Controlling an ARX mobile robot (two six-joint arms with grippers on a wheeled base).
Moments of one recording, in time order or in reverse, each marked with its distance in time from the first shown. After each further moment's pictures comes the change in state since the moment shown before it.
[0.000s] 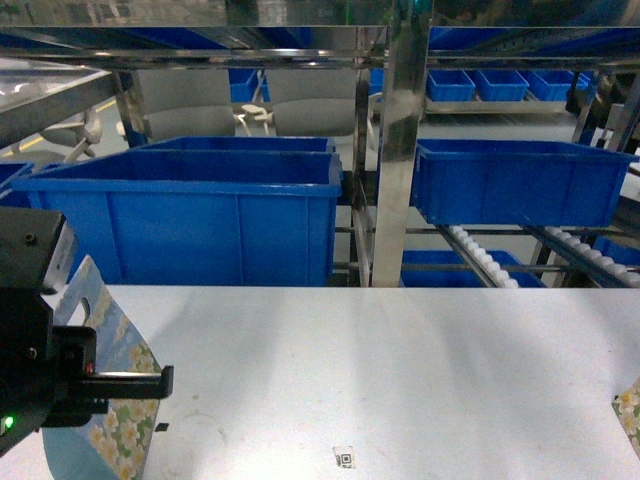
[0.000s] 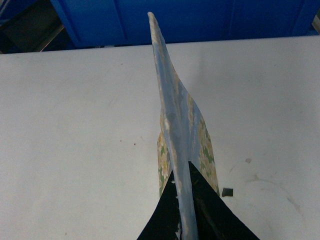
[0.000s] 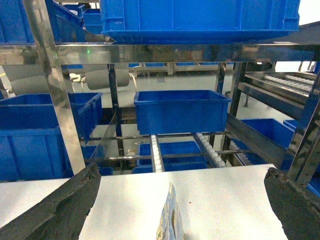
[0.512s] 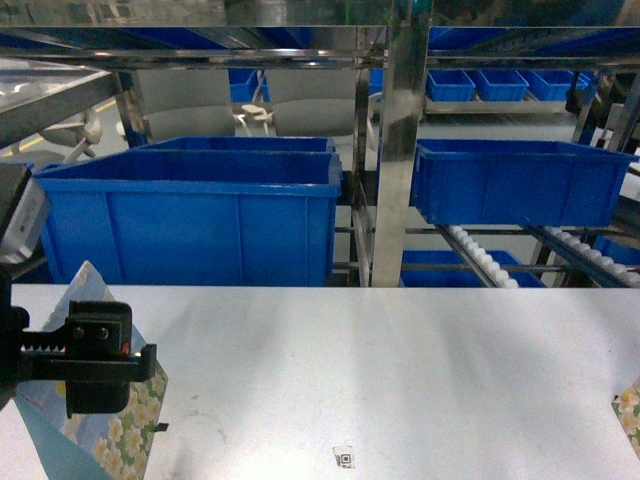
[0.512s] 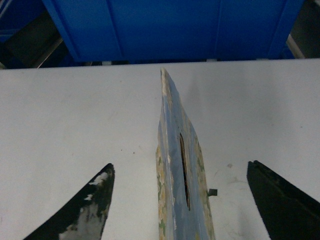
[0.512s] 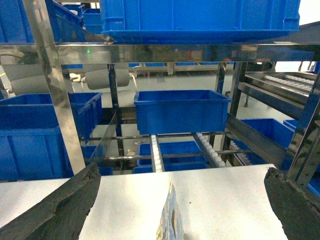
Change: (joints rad) left arm -0.005 -0.215 0.002 -0.183 0.032 -0.002; right arm 0.000 0.000 0.000 0.001 0.000 0.000
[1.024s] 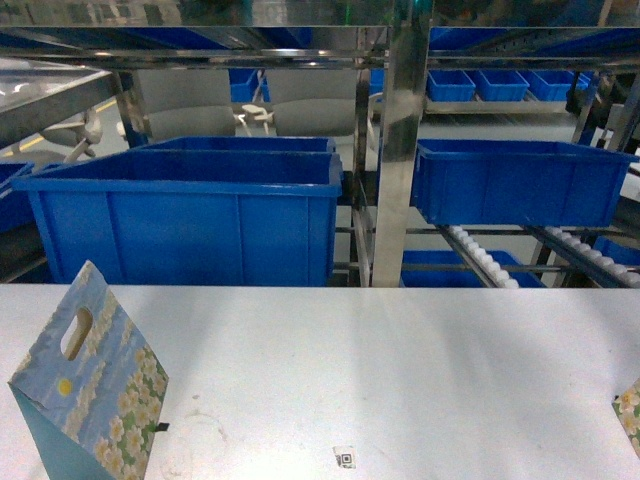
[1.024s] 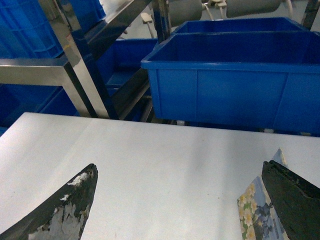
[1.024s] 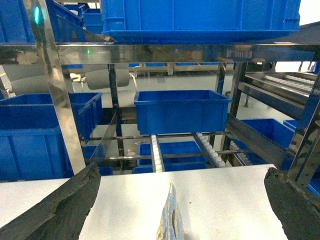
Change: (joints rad) left arm 0.326 -0.646 -0.089 -0.232 0.121 0.211; right arm 0.000 0.000 0.000 0.000 0.000 0.000
